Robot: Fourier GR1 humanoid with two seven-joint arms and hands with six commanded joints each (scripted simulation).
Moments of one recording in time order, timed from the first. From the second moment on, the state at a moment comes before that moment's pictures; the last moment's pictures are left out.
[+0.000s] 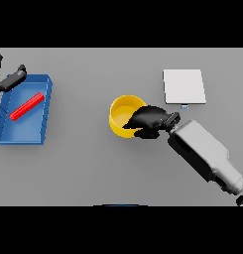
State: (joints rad) left arm -0.66 0.91 -0.65 -1.14 0.35 0.29 0.47; right arm -0.65 -0.35 0.66 -1.20 0.74 0.47 -0.18
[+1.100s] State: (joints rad) left arm -0.66 0.93 -0.62 -1.12 0.37 0.27 0.45; right arm -0.79 -0.54 0.52 -1.16 0.65 0.49 -0.11
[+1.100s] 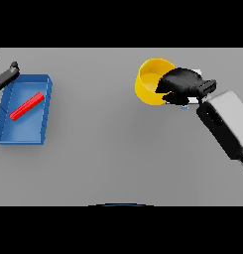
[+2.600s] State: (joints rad) left arm -0.65 0.93 -0.62 -1.15 0.39 0.28 0.50; right arm -0.92 -0.52 0.48 -0.60 0.65 0.34 -0.14
